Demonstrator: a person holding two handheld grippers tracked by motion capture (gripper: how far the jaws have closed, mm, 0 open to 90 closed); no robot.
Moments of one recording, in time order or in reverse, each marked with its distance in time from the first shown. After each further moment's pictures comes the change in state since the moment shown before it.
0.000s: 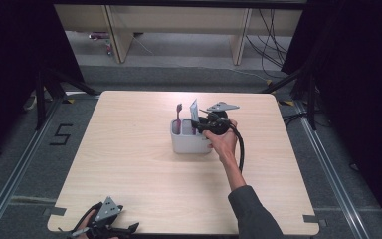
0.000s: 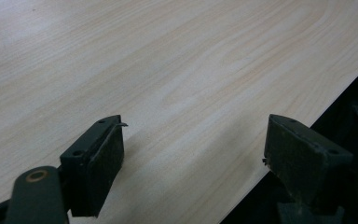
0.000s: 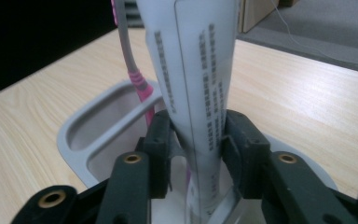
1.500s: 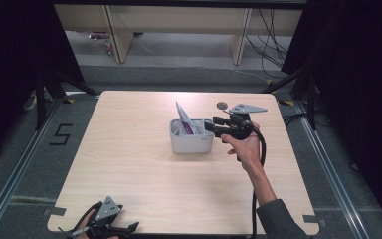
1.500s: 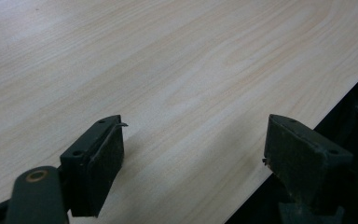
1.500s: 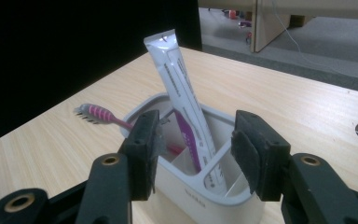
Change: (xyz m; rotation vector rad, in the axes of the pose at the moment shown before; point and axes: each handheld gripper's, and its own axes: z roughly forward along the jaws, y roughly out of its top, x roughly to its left) left arm 0.002 0.001 0.001 0.008 0.005 0.003; right arm 0.000 0.002 -0.077 -0.063 0.071 0.020
